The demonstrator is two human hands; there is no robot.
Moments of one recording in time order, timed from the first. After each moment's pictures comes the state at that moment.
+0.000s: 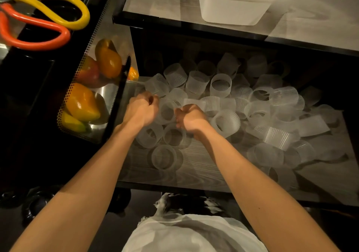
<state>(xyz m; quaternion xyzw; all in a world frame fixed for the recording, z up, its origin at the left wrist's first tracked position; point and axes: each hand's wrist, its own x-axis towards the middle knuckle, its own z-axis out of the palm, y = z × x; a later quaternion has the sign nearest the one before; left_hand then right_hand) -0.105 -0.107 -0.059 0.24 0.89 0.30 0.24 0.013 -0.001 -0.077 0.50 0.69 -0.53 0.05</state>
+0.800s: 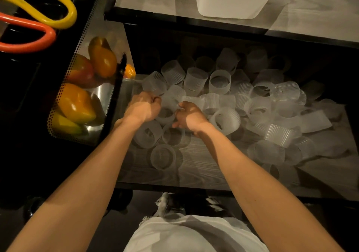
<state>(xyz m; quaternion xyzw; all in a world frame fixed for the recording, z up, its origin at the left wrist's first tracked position) -0.108 -0.087 -0.051 0.25 0.90 0.20 0.29 0.015 0.011 -0.081 0.47 0.69 -0.54 0.09</state>
